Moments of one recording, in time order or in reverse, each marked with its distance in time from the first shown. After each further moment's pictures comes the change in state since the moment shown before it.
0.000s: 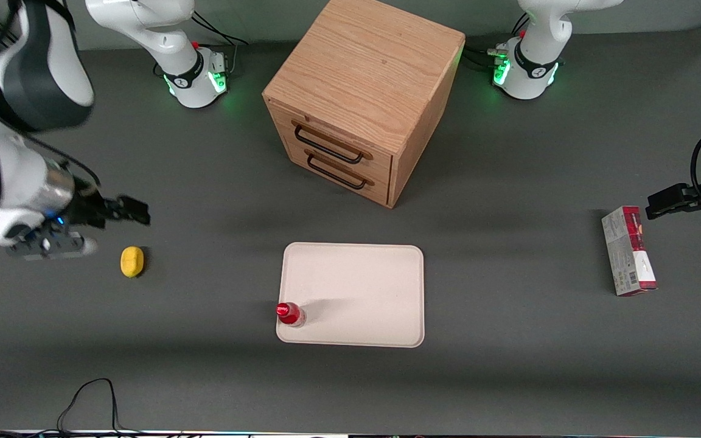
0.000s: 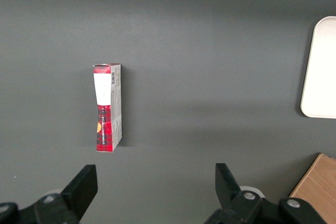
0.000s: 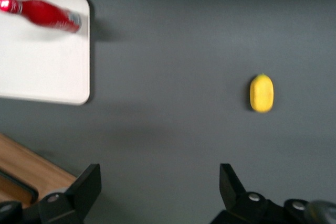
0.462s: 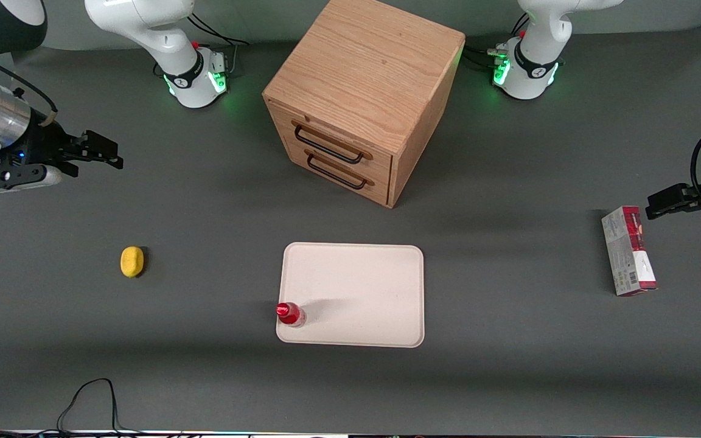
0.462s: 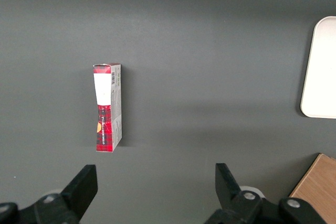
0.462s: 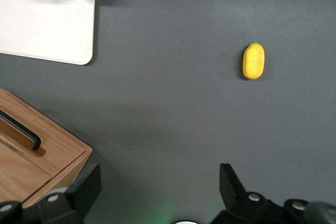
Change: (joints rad) arm 0.209 -0.157 -0.258 -0.087 0.007 -0.094 -0.080
